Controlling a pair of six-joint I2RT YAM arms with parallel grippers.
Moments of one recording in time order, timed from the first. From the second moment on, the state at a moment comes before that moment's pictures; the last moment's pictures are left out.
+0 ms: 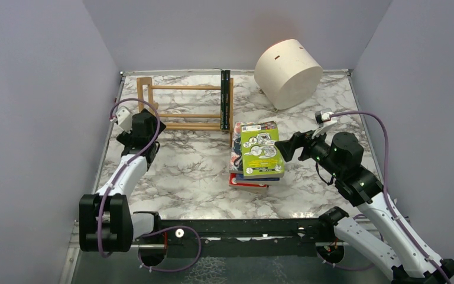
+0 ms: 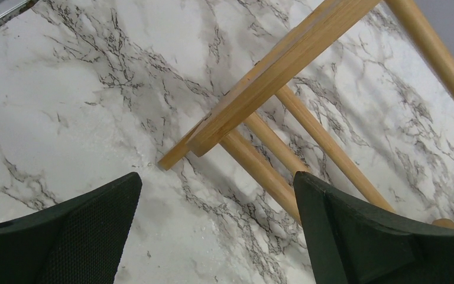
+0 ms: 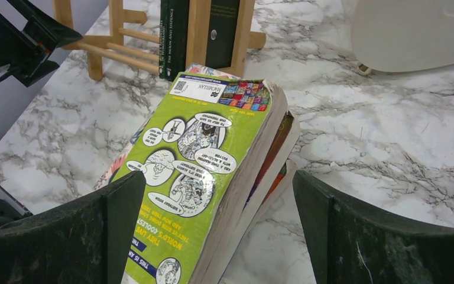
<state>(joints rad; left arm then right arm) -0.02 1.19 0.65 -0.01 -0.43 -0.73 0.51 0.66 0.74 -0.31 -0.07 0.26</state>
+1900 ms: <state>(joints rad) -0.03 1.38 0.90 0.14 -0.49 -0.63 0.51 0.69 0.74 -0.31 -0.04 0.26</state>
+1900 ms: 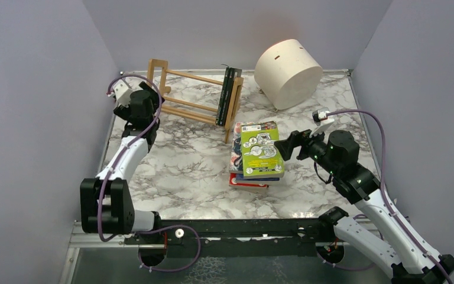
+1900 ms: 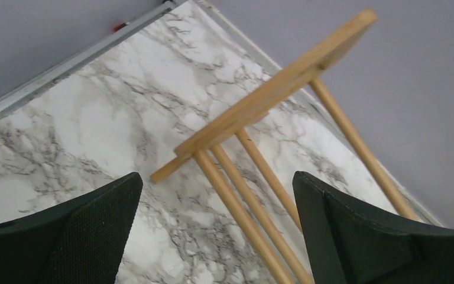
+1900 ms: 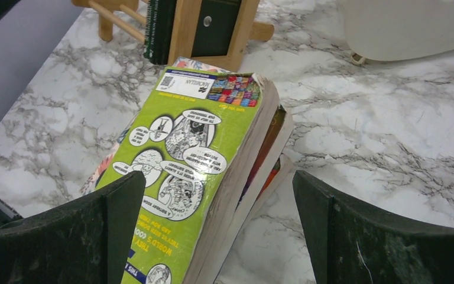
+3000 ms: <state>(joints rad) -0.71 1.14 0.76 -0.05 -0.10 -0.59 0.51 0.80 0.78 -0.53 0.26 0.39</state>
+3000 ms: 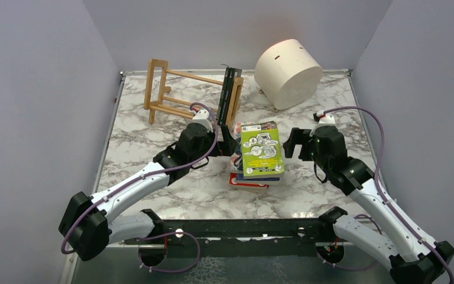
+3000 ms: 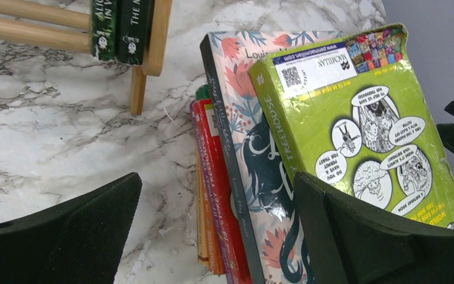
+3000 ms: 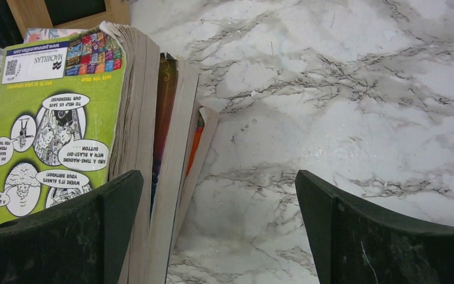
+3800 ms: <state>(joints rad) -0.79 1.08 0.69 -0.03 -0.18 -0.69 0.51 0.82 0.78 -0.48 0.12 0.36</state>
